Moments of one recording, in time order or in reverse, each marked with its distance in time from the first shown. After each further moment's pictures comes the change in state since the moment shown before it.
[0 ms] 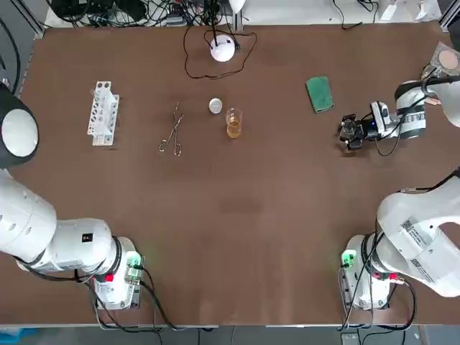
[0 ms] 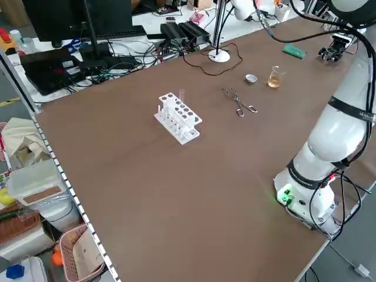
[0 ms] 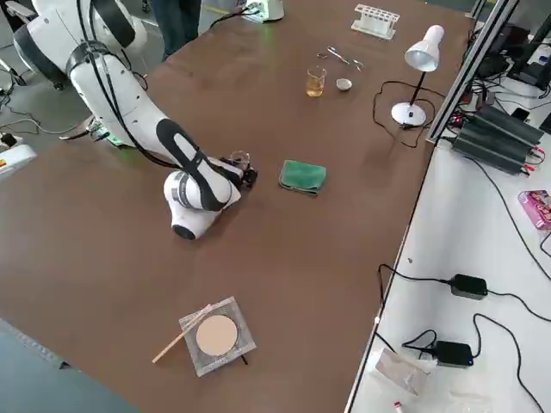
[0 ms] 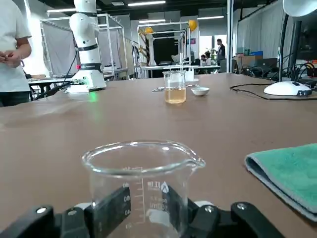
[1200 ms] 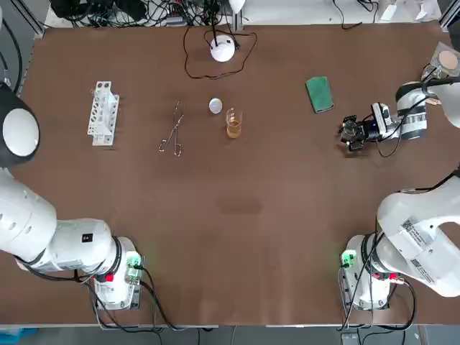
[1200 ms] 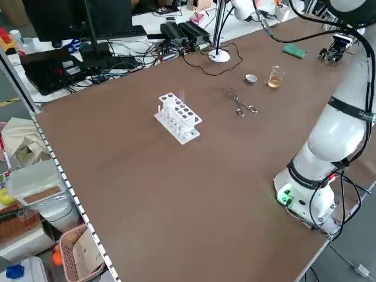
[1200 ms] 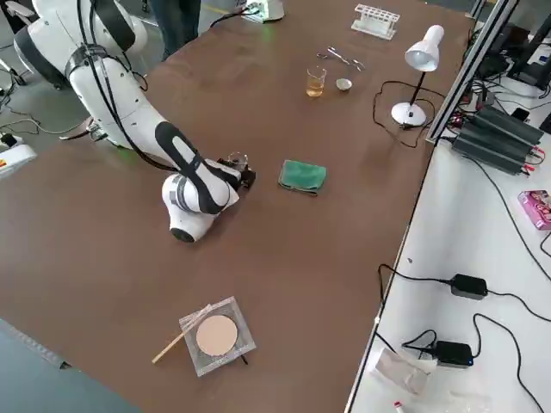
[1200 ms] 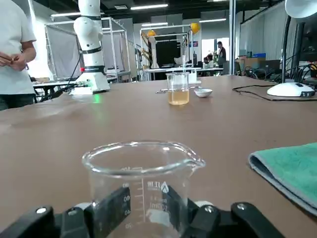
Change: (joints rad) left arm -0.003 0.007 -0.006 0.000 0.000 0.027 0.008; right arm 0.000 0.012 -0.009 0.013 -0.015 -0.024 0.000
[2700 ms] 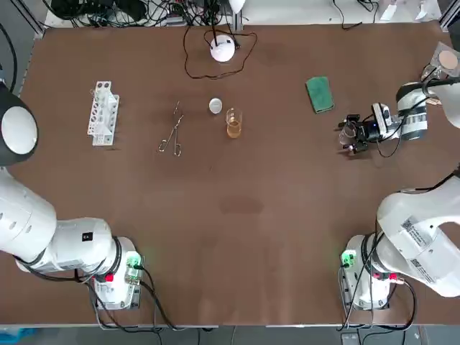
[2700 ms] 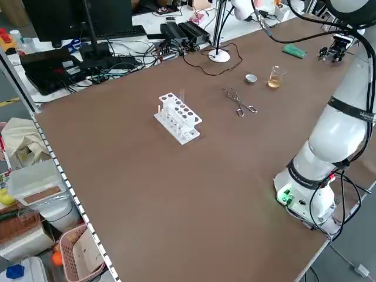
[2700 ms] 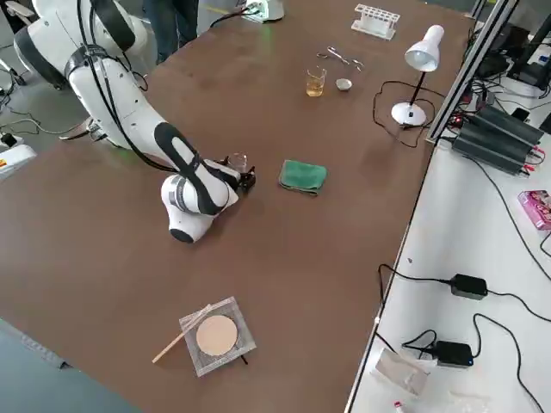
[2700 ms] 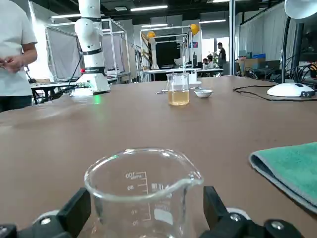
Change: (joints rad) left arm 0.027 -0.002 0.011 0.009 0.002 -0.001 0.005; right arm 0.000 0.001 -0.006 0.002 0.000 -0.009 0.000
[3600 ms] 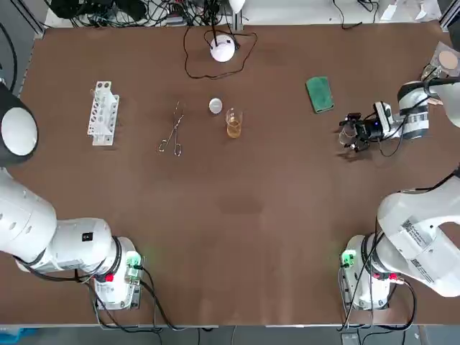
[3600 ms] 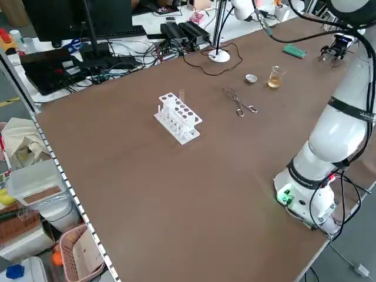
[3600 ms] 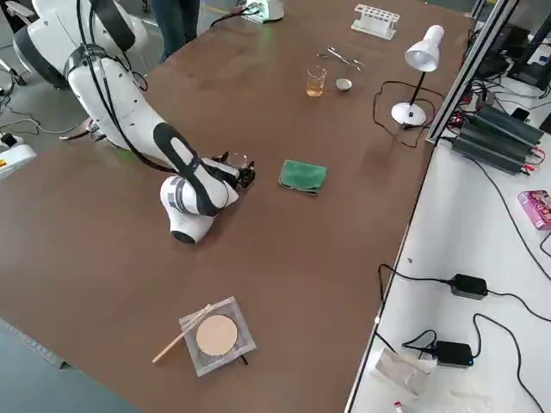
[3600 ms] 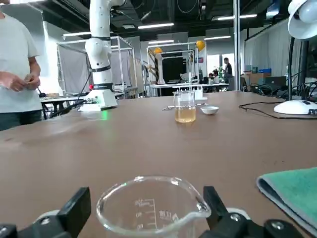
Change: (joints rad) left arm -0.007 -0.004 -0.006 0.004 0.000 0.000 -0.004; right arm -0.001 0.000 -0.005 0.017 0.000 -0.097 0.006
